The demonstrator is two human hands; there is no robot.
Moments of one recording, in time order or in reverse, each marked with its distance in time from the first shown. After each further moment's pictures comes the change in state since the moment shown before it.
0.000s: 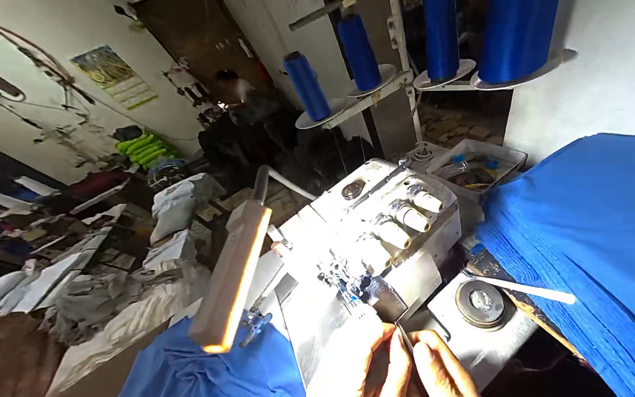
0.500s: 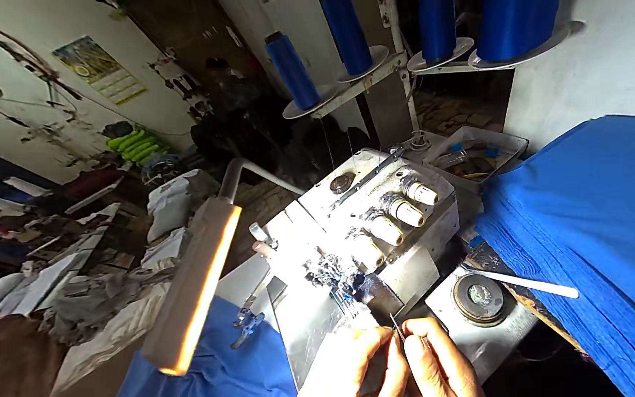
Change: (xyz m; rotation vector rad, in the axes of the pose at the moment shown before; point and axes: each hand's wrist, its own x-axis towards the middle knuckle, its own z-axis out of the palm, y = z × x) left_hand -0.005 -0.007 -0.006 0.023 -0.082 0.012; right_hand 0.014 0.000 -0.006 -0.347 0.036 -0.304
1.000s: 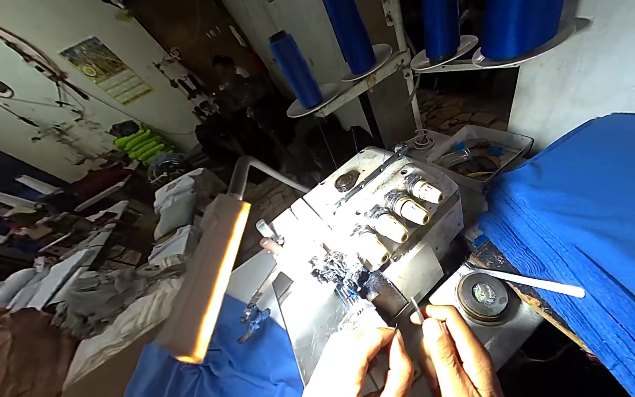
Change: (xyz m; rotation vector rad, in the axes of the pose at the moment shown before) left_hand -0.004 0.001 0.002 -0.027 0.079 -0.008; right_hand 0.007 0.009 -0.005 -0.093 0.125 -0.066
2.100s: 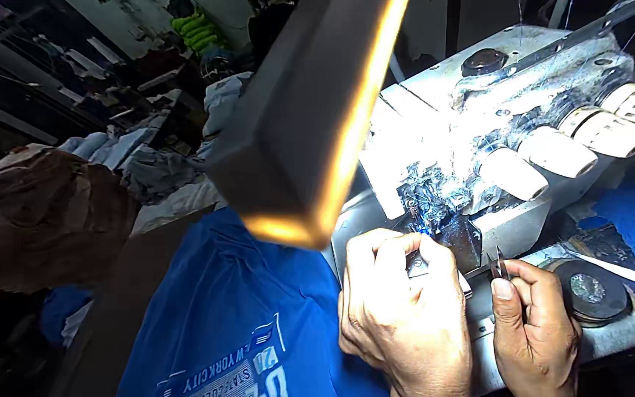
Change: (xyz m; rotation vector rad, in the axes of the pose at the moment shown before) left_hand 0.026 0.007 0.034 0.667 0.431 -0.524; right_hand 0.024 0.070 -0.017 -0.627 0.059 -0.328
